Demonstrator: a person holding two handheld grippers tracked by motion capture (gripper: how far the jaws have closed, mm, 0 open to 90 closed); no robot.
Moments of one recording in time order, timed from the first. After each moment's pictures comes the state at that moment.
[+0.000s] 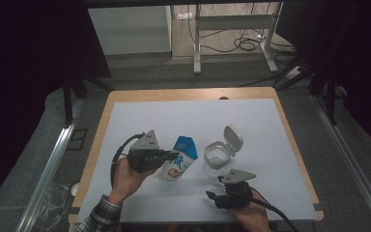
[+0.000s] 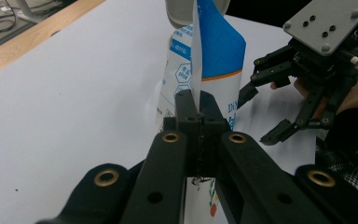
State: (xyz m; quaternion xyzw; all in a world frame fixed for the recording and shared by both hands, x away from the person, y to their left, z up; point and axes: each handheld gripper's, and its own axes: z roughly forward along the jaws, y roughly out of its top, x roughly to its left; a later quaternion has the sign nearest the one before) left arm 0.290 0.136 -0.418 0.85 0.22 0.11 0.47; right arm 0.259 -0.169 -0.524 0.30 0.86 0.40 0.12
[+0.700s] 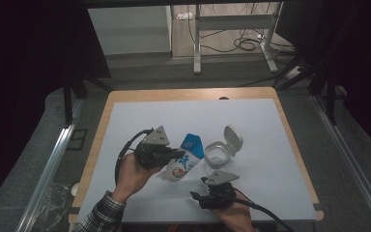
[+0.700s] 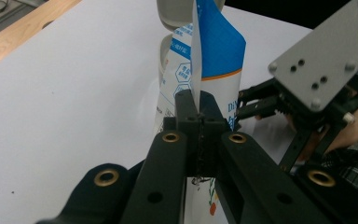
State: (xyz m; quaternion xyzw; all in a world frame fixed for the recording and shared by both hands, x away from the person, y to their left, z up) left arm 0.292 0.114 -0.397 0.86 0.23 0.09 0.44; right arm 0.256 -0.125 -0.531 0.28 0.86 0.42 0.11
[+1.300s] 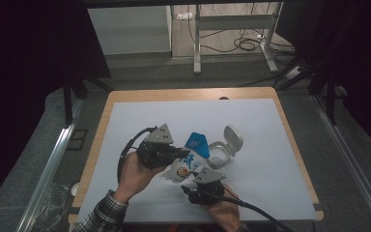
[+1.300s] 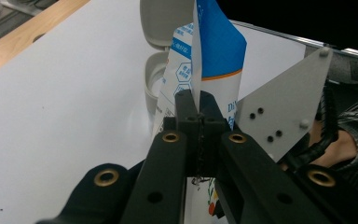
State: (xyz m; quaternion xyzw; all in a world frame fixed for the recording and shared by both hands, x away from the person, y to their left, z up) left arm 0.286 0.105 -0.379 0.86 0.22 0.09 0.45; right arm 0.263 -0.094 -0.535 0.27 0.85 0.43 0.16
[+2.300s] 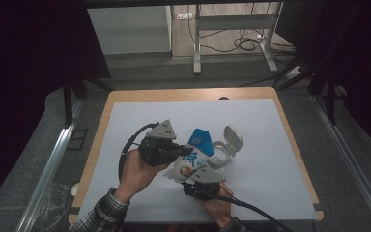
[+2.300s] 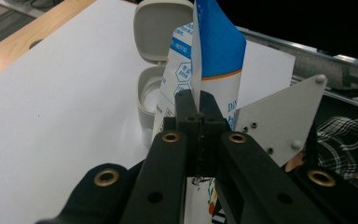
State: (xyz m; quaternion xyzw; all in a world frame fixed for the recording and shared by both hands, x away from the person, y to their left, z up) left arm 0.286 0.097 -0.364 0.86 0.23 0.08 0.45; right arm 0.265 -0.083 -0.529 0.26 0.80 0.50 0.21
